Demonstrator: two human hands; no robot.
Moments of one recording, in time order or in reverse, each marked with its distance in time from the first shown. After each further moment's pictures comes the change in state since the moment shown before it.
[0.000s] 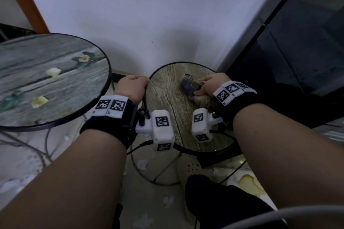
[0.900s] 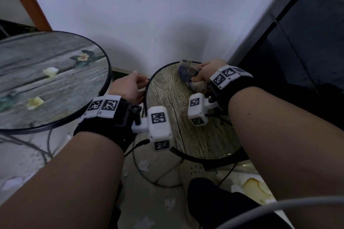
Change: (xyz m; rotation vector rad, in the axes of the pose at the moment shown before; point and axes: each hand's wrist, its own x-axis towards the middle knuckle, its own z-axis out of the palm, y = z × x) left_hand 0.001 0.006 0.009 -0.411 0.019 -0.177; right_hand 0.045 -0.016 -0.001 0.220 -0.035 0.017
